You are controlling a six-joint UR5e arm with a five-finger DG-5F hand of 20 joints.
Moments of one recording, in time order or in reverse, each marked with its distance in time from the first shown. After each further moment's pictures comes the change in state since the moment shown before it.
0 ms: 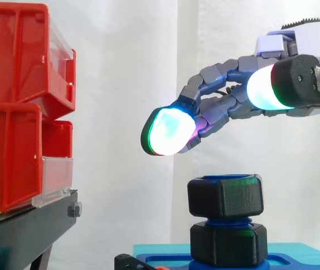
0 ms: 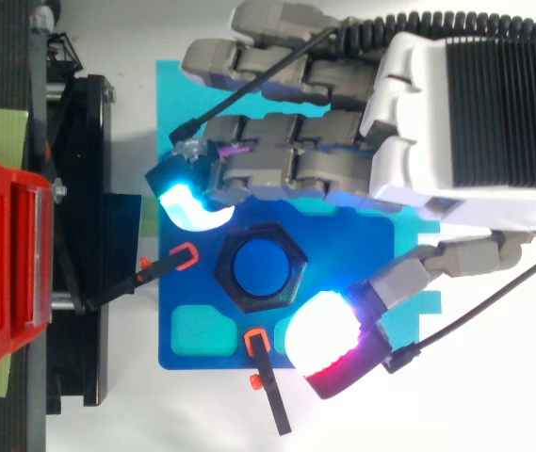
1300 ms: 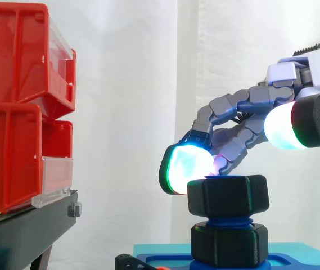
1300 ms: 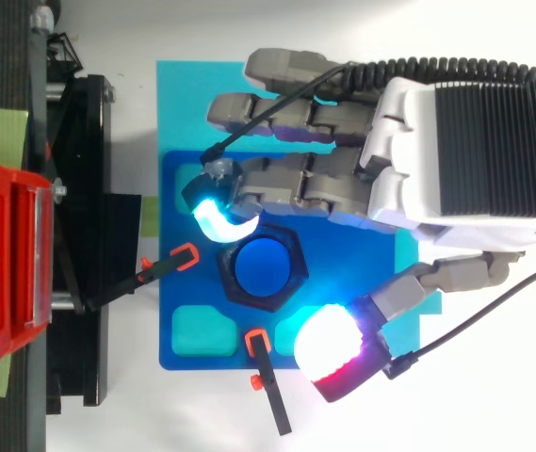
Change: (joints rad) arm 0.011 0.000 -0.066 0.043 0.007 0.011
